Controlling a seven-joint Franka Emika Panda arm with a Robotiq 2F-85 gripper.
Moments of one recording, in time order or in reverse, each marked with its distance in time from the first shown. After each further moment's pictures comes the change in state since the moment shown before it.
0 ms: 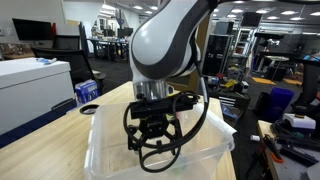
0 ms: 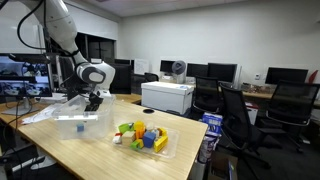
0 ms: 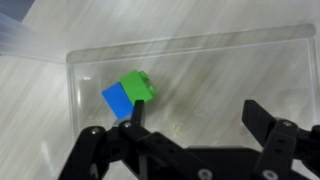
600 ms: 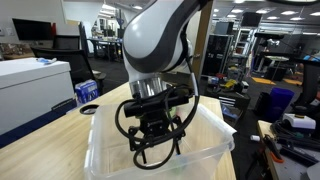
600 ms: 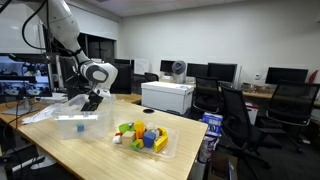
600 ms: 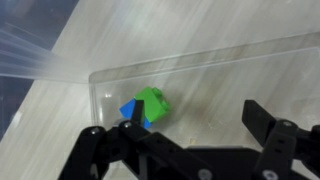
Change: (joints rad) arm -0.001 0.021 -0.008 0.062 -0.009 -0.160 0.087
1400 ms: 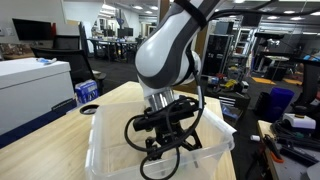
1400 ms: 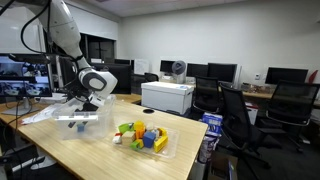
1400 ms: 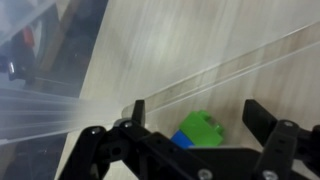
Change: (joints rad) arm -0.002 0.025 -0.031 -0.080 0.081 -0.026 0.175
